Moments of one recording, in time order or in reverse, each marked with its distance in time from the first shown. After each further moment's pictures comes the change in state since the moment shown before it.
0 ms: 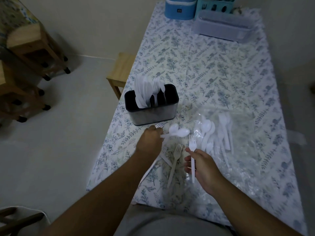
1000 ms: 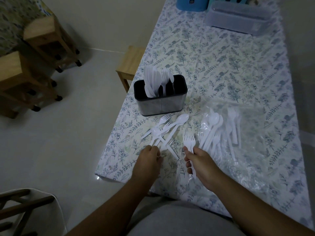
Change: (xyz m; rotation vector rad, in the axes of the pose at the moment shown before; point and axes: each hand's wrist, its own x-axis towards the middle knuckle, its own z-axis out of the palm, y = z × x) left_hand -0.108 -0.017 0.022 -0.109 0.007 -0.155; right_hand -0.002 0.026 0.003 -0.263 -0.122 0.024
